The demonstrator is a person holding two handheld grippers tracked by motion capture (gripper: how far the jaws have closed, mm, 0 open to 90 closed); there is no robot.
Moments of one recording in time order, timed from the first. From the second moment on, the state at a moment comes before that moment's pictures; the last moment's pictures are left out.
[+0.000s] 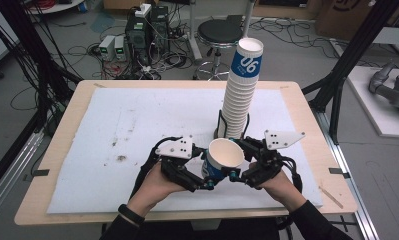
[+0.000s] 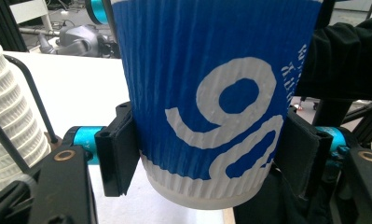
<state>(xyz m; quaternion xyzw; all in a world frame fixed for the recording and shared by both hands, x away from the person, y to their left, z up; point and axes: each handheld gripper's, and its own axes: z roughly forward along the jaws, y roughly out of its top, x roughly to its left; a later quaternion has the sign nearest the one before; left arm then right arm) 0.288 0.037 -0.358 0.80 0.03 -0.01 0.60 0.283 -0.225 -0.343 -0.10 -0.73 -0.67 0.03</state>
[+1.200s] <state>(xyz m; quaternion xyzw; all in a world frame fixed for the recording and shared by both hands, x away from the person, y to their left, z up) 0.286 0.033 -0.357 0.81 0.05 0.00 0.59 0.279 -0.215 -0.345 -0.08 -0.79 -0.61 -0.01</state>
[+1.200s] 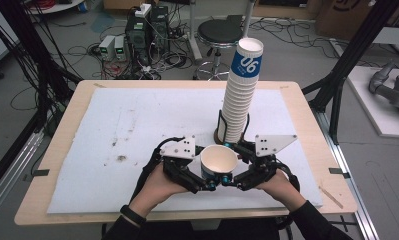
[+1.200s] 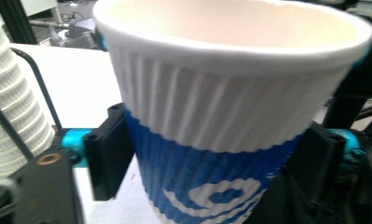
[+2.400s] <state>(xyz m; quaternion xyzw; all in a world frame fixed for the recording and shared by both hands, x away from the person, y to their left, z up) 0.290 0.063 -0.337 0.77 0.07 0.02 0.64 0.286 -0.225 -0.350 -0.10 -0.79 -0.61 -0.02</state>
